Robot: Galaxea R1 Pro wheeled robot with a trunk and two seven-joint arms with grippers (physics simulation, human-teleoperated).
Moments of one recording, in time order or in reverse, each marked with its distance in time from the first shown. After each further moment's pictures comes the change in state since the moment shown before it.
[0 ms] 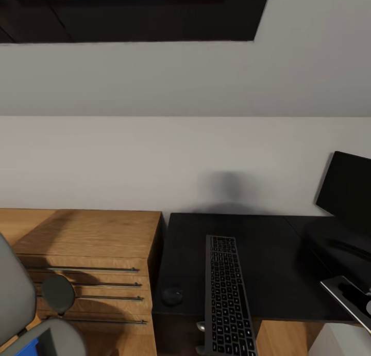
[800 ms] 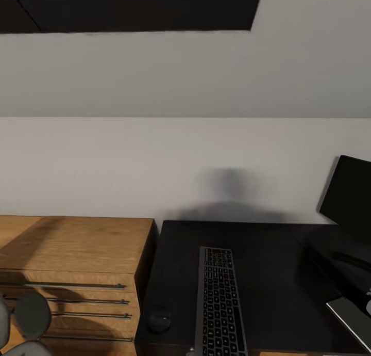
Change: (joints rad) left arm 0.000 0.002 0.000 0.000 0.001 0.001 0.000; right arm 0.000 0.000 -0.001 -0.001 0.000 -0.009 0.000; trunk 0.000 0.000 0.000
